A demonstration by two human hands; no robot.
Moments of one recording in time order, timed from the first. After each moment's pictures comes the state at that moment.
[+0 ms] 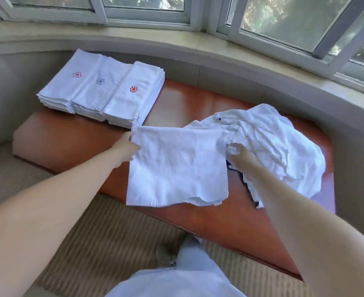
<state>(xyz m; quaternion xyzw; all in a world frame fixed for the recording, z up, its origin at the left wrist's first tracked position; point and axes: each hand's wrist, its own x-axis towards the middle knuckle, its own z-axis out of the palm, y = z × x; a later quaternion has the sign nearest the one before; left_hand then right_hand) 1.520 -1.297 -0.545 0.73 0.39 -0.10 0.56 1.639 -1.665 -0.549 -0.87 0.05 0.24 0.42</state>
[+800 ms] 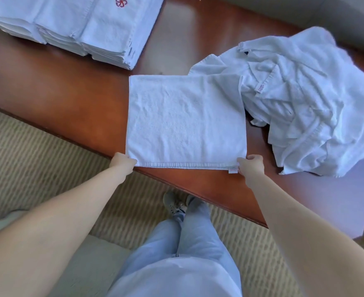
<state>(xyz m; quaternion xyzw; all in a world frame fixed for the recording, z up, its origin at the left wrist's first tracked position) 1.411 -1.326 -0.749 0.70 0.57 -0.22 0.38 1.570 -1.694 -0.747 -0.81 0.33 0.31 0.37</state>
